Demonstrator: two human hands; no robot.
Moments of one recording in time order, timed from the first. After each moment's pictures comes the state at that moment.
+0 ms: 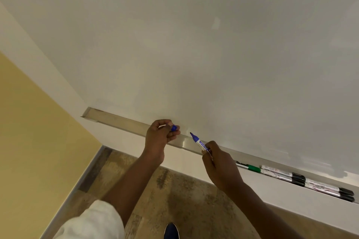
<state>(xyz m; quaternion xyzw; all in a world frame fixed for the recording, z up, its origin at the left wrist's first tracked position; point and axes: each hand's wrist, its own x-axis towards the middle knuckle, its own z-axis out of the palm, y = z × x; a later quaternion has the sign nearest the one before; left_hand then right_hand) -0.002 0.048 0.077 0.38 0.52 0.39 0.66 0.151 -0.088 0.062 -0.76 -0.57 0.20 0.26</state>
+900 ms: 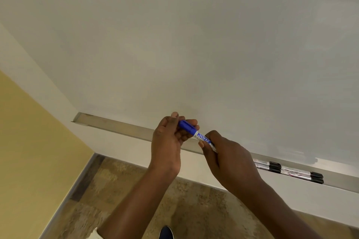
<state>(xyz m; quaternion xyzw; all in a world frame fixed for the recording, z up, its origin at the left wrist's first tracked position) 0.043 -0.061 0.182 0.35 0.37 0.46 0.73 0.162 -0.156 0.187 -0.75 -0.61 0.07 0.23</state>
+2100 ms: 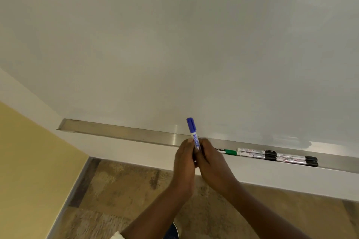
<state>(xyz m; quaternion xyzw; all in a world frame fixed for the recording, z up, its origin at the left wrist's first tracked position) 0.080 -0.099 0.101 0.39 0.46 0.31 0.73 0.157 -0.142 0.110 -0.73 -0.44 0.34 0.39</state>
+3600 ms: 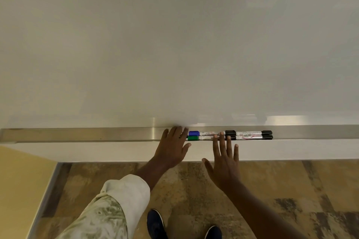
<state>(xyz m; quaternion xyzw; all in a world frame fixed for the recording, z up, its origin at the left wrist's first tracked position) 0.165 -0.064 -0.049 0.97 0.22 0.01 0.08 0.288 -0.251 -0.060 -0.90 -0.43 0.09 0.04</state>
